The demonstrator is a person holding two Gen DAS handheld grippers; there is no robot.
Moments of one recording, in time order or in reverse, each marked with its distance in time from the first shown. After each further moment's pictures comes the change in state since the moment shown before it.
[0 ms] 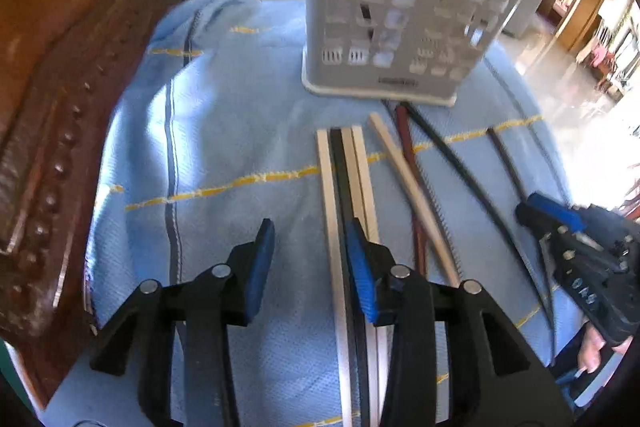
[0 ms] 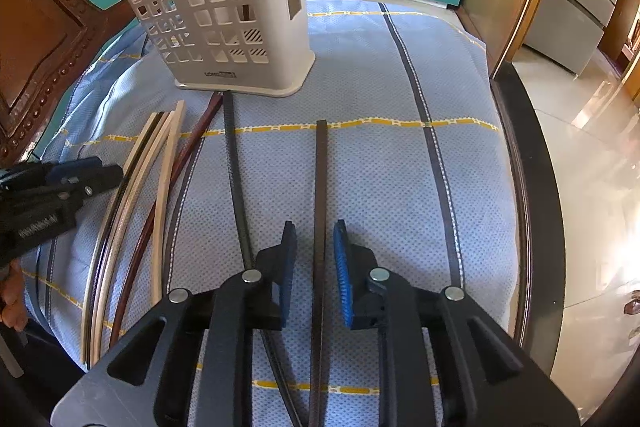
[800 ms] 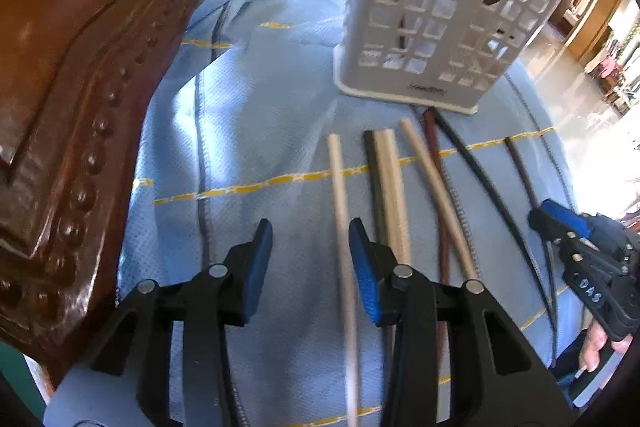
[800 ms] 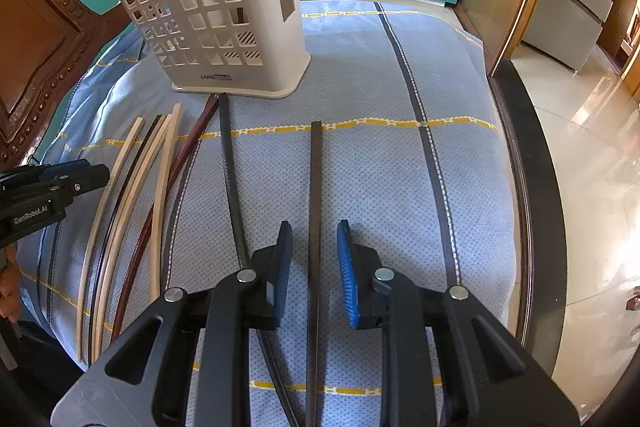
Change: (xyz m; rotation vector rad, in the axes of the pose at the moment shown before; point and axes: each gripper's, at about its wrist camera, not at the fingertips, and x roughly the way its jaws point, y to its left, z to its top) left arm 0.002 0.026 0.011 -0.049 -0.003 -0.009; right arm 0.000 -0.002 0.003 0.018 -0.002 0.005
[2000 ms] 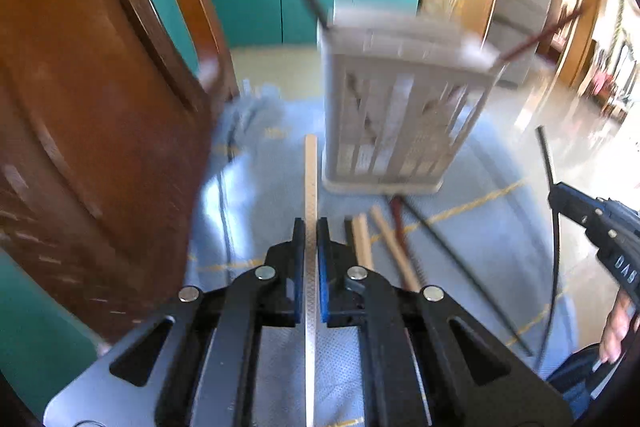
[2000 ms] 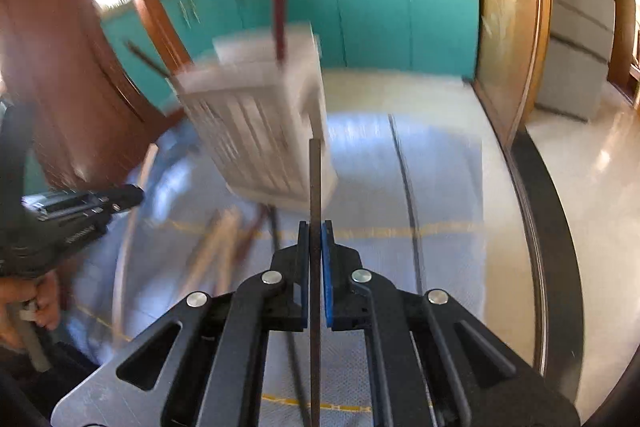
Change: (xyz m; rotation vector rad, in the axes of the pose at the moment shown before) left arm -0.060 -0.022 0.014 0.040 -0.320 0.045; right arm -0.107 -0.014 0.018 -0.019 -0.407 0.163
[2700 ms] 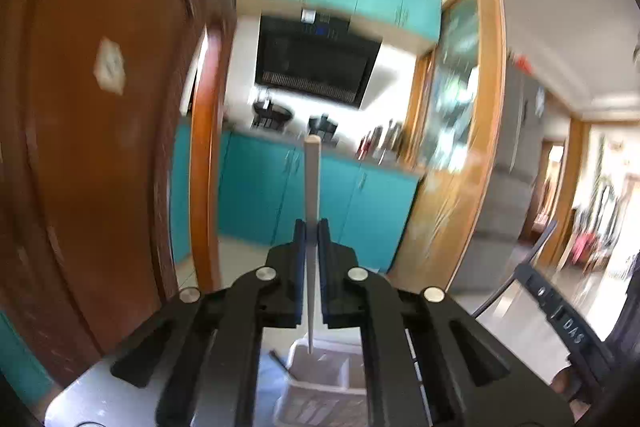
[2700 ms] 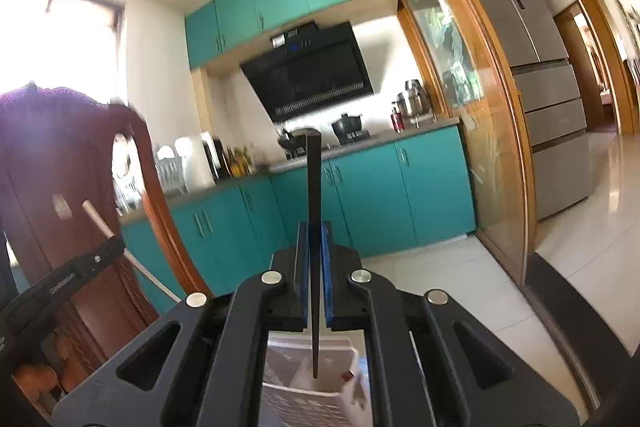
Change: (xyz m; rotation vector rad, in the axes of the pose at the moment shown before) left arm -0.098 -0.012 0.095 -0.212 -0.667 -0.037; right arm -0.030 0.012 0.111 0.106 -0.552 -0.033
